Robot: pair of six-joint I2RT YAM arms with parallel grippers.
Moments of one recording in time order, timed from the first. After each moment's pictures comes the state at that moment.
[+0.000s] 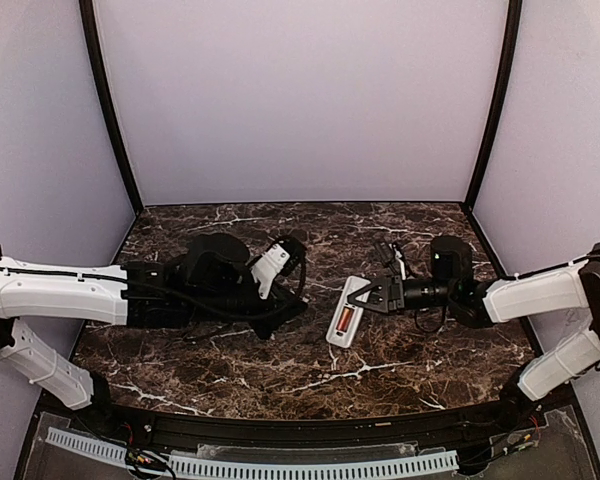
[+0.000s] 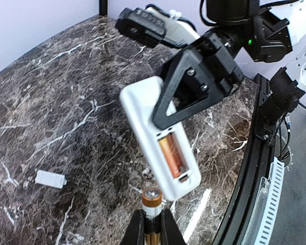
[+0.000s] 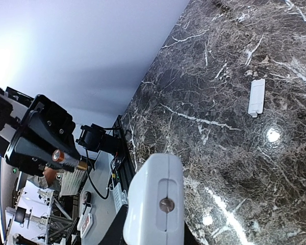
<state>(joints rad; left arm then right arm) -1.14 1.37 0.97 -0.16 -0.04 -0.21 0.64 1.40 0.52 0.55 -0.81 0.76</state>
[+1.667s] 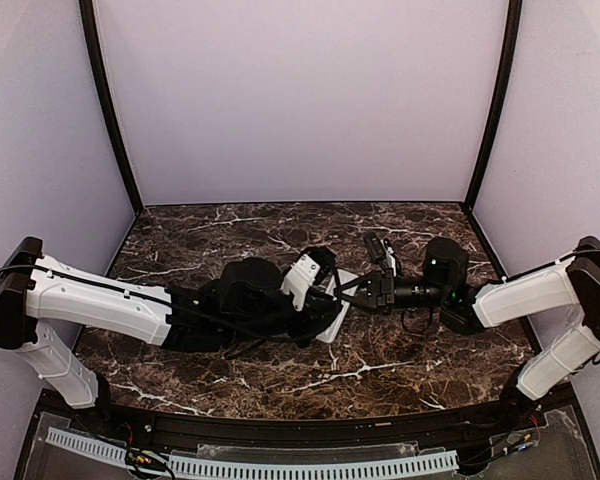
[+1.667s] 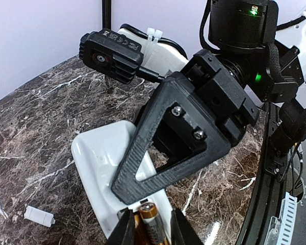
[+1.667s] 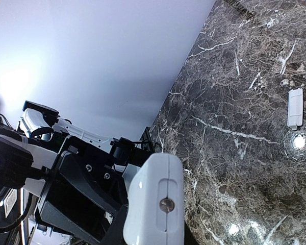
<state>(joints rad) -1.23 1.57 0.97 0.22 -0.21 -0.20 0.73 1.47 0.53 0.82 -0.76 1.00</state>
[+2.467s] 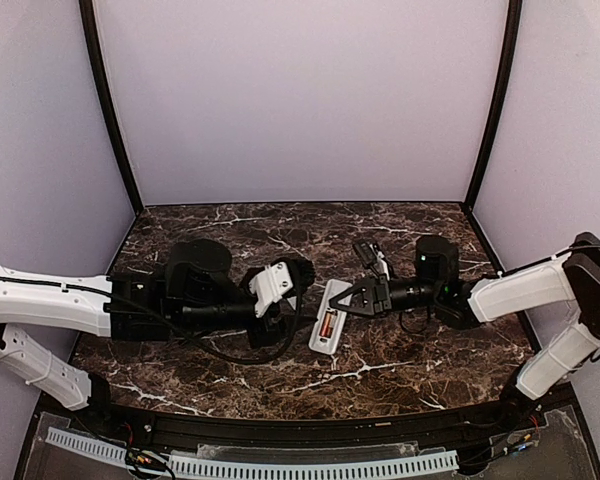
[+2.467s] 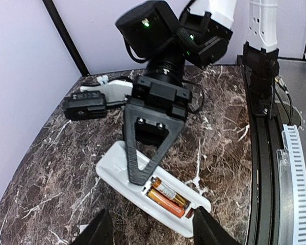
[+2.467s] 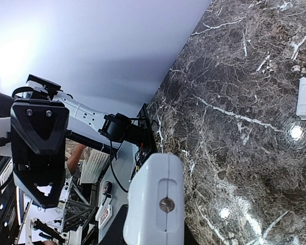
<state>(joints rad) -1.22 1.29 0.92 0.02 -0.08 0.22 0.73 1.50 0.57 0.70 -0.86 0.88</state>
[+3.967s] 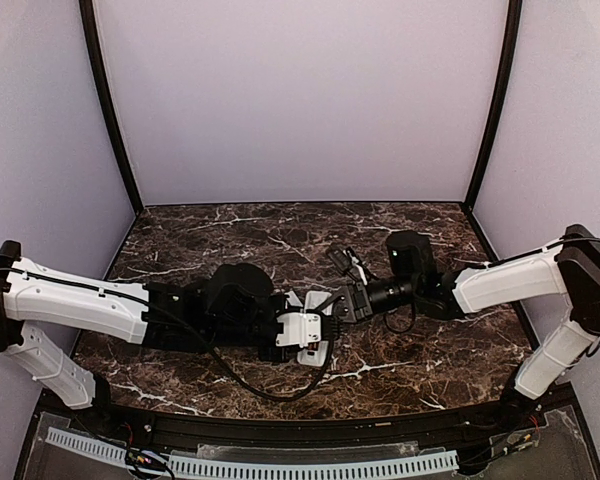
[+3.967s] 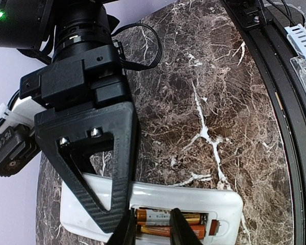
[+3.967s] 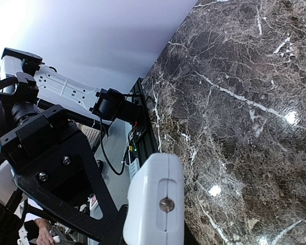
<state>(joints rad) -1.25 1.46 0.95 -0.06 -0.11 0.63 0.82 1.57 0.74 0.44 -0.87 0.73</state>
